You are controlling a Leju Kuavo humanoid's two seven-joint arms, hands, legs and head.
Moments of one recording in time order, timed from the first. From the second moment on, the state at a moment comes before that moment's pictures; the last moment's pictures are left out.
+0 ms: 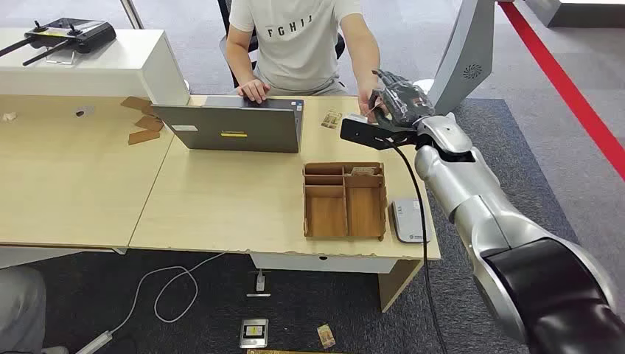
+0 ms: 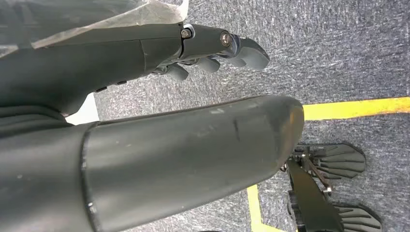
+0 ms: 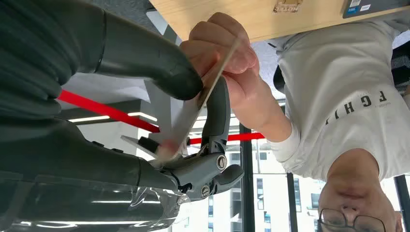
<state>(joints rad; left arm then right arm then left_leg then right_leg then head) -0.18 0.22 -1.05 -0.19 0.90 0.07 0.15 -1.15 -0.06 0.62 -0.31 1.04 -0.15 -0.25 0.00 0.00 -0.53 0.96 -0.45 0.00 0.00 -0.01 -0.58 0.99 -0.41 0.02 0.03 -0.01</state>
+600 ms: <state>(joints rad) -0.18 0.22 -1.06 -0.19 0.90 0.07 0.15 -1.14 -0.06 0.62 -0.31 1.03 -0.14 -0.25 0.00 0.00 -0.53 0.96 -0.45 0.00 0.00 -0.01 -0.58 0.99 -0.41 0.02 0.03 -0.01</state>
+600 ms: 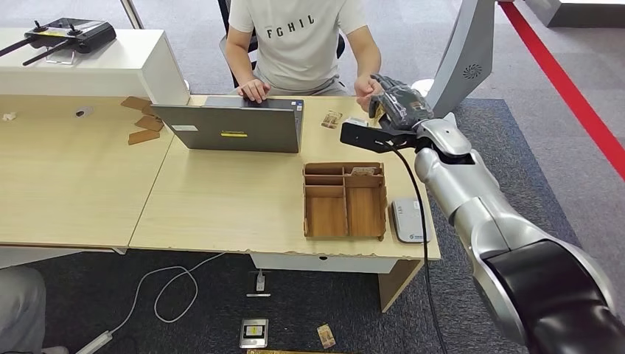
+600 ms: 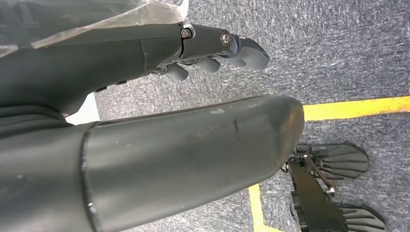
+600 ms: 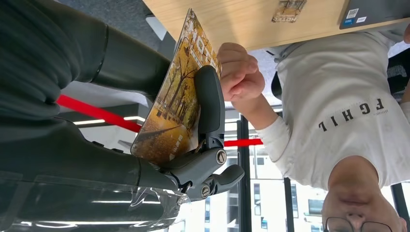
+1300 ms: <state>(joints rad) -0.16 0.23 -1.06 -0.19 0.93 0.07 0.14 -1.11 -0.16 0.60 -0.31 1.04 -0.16 -0.25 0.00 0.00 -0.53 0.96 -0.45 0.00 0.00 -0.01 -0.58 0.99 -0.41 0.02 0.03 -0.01</state>
